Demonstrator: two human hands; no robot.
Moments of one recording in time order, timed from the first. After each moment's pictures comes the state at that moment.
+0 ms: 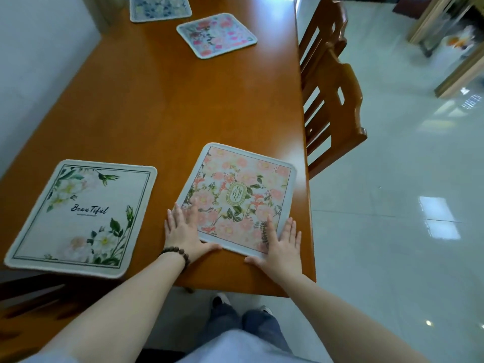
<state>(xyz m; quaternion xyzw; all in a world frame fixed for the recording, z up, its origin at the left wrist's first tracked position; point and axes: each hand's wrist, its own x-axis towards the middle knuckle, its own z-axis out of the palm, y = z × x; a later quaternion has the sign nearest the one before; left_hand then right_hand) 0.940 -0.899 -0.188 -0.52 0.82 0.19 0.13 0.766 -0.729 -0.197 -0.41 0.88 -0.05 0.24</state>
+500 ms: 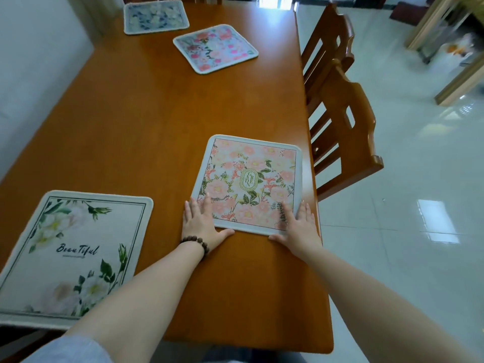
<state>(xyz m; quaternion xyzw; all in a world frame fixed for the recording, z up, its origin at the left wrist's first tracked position) 0.854 -0.977 -0.190 -0.52 0.83 0.19 0.10 0.655 -0.824 -0.194 -0.42 0.88 -0.04 0.23</state>
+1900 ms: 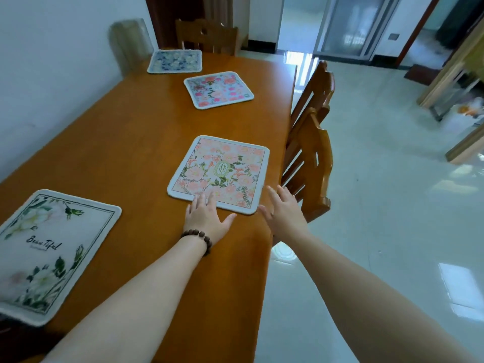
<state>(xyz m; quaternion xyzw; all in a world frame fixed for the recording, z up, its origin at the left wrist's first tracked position) 0.719 -0.931 -0.111 -0.54 0.83 0.14 -0.01 0.536 -0.852 -0.119 -0.50 0.84 -0.16 0.12</state>
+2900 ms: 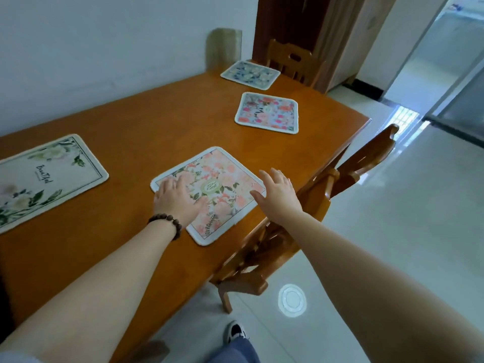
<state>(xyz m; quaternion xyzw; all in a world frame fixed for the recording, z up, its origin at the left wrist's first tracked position) 0.598 -0.964 -0.099 -0.78 0.60 0.10 -0.13 0.353 -0.992 -0.066 -0.76 0.64 -0.10 0.11</state>
